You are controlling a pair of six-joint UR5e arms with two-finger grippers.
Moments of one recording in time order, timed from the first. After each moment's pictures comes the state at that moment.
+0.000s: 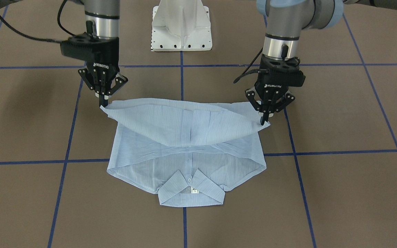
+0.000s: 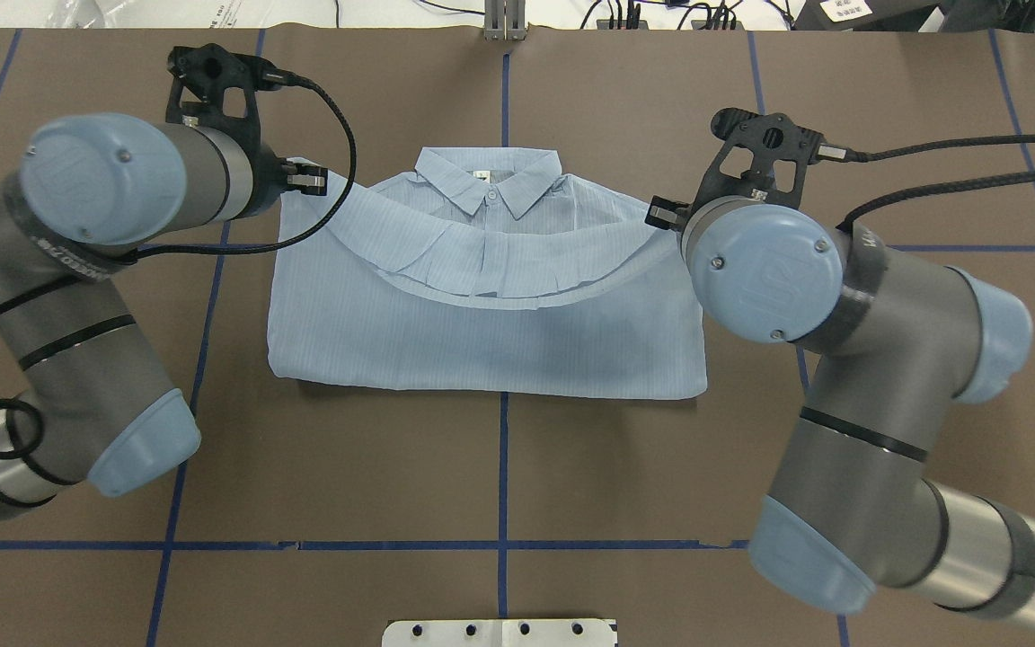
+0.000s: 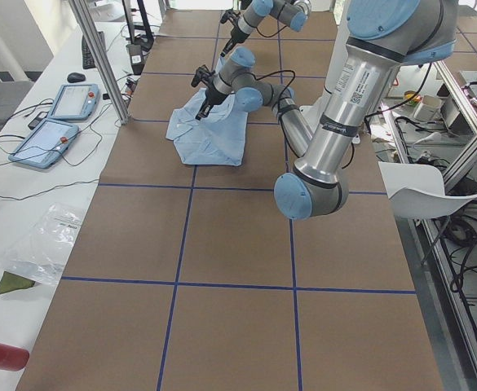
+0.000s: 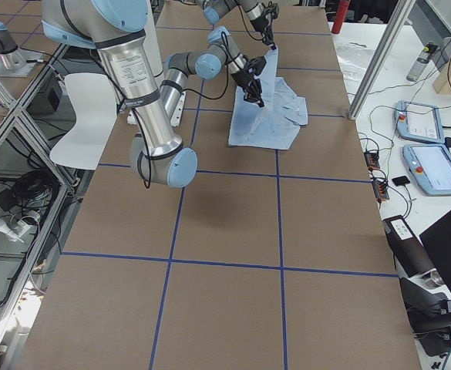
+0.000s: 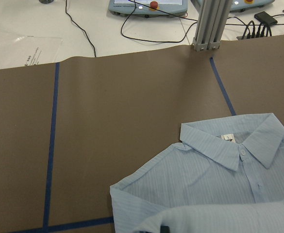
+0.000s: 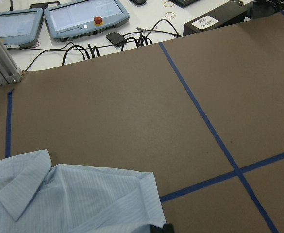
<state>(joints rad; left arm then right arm) -0.69 -2.05 -1.85 -1.82 -1.50 -0.97 0.55 -1.07 2.00 -1.75 1.28 1.51</state>
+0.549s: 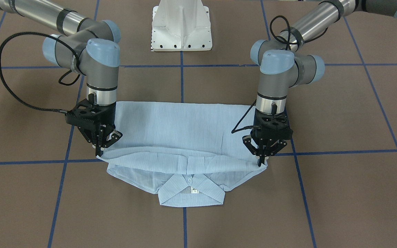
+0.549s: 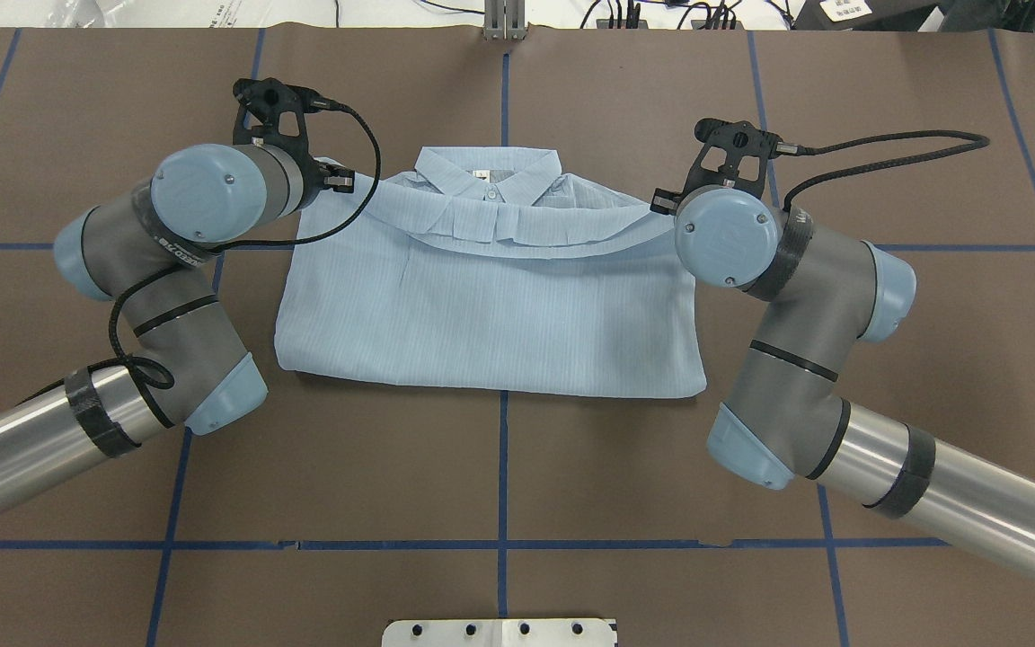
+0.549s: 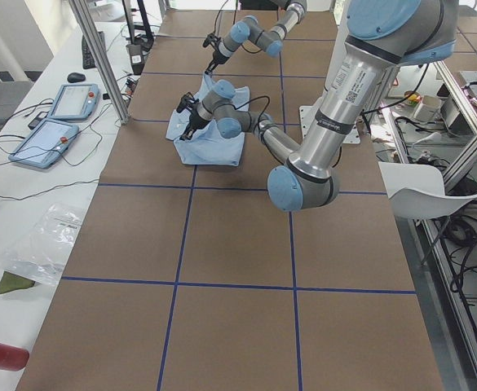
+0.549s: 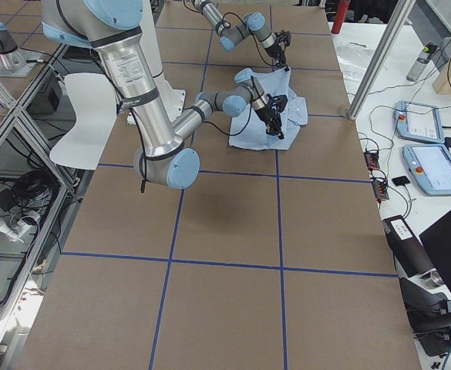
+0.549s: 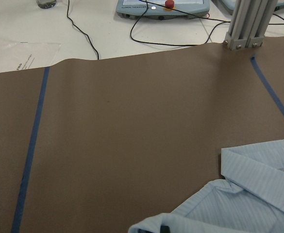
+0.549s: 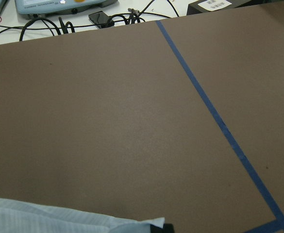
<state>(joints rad) -0.69 -2.14 -1.44 -2.14 -1.44 -0.96 0.62 -1.06 1.59 -1.36 1.33 1.42</state>
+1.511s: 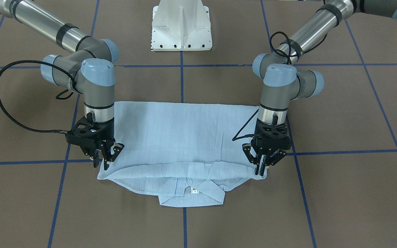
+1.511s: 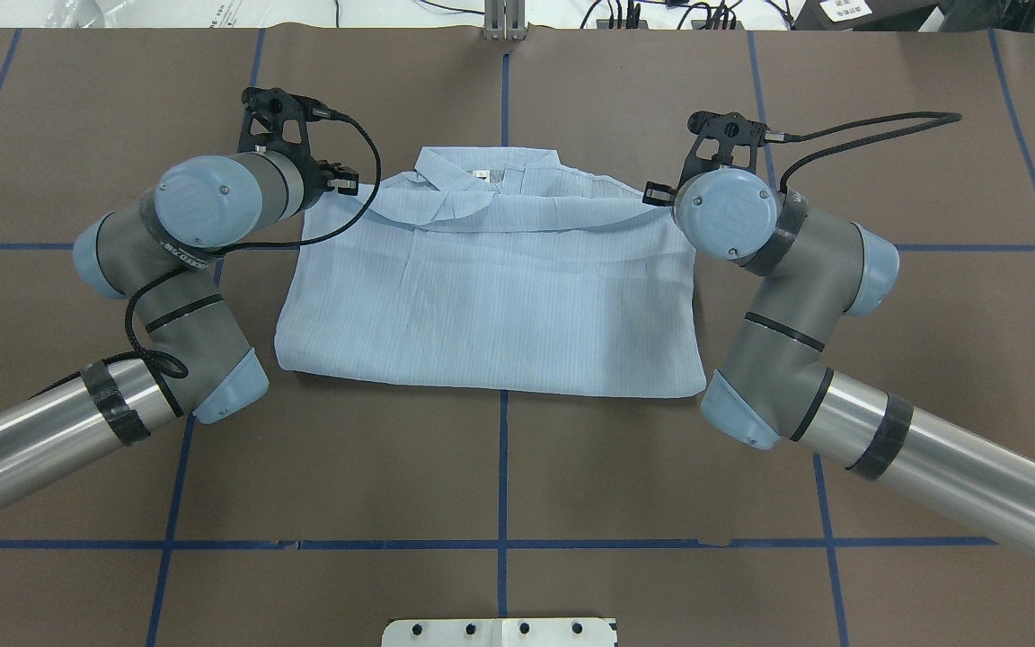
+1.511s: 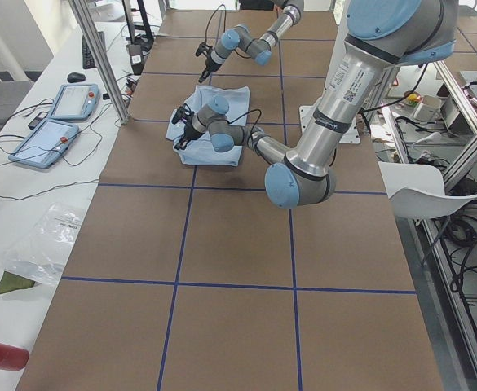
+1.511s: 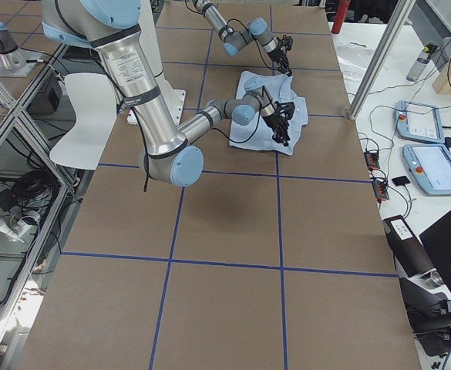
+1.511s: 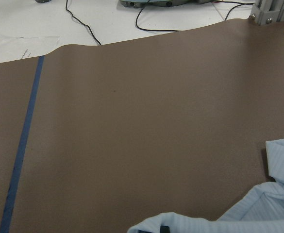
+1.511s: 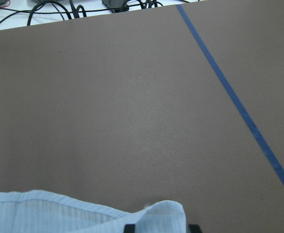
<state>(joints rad) -0.70 -2.14 -1.36 -2.32 -1.48 -0.92 0.65 -1.02 1.51 -1.28 1.42 1.36</state>
